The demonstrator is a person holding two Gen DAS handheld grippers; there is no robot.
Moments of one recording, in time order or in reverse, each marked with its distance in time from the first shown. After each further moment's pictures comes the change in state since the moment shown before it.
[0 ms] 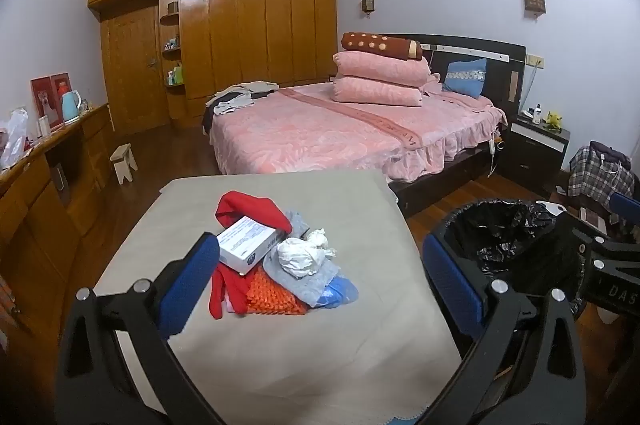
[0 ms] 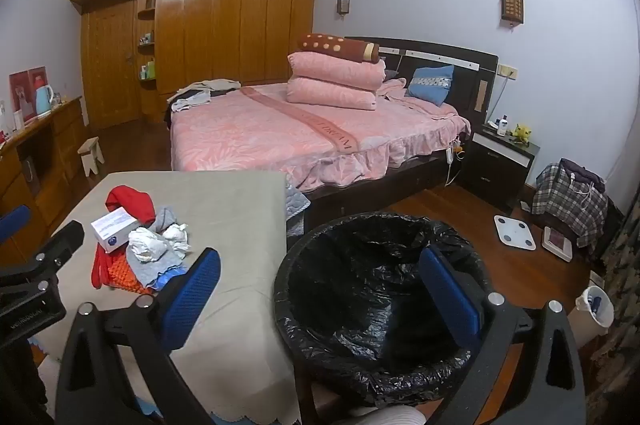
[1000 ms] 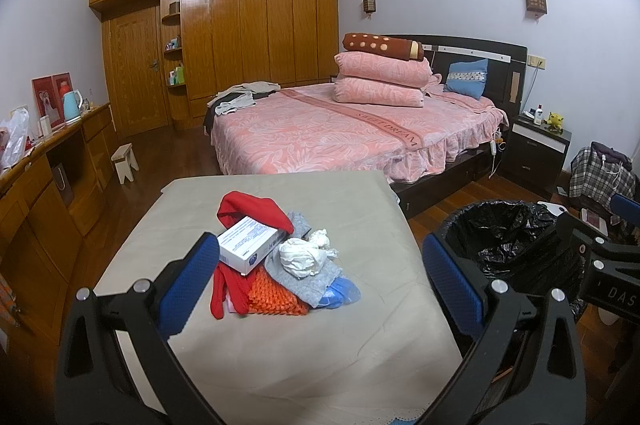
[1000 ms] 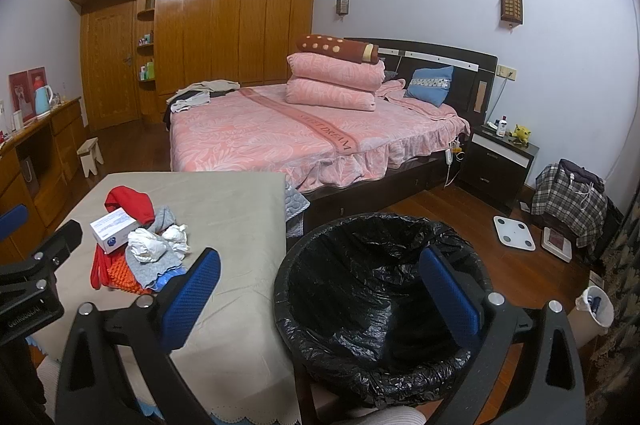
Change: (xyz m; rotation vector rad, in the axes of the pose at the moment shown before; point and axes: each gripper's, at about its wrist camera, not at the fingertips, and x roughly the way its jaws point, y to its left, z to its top) left arm 0.000 0.000 0.000 0.003 -0.001 0.003; right arm 0.000 -0.001 0.000 -0.001 -0.003 -0.001
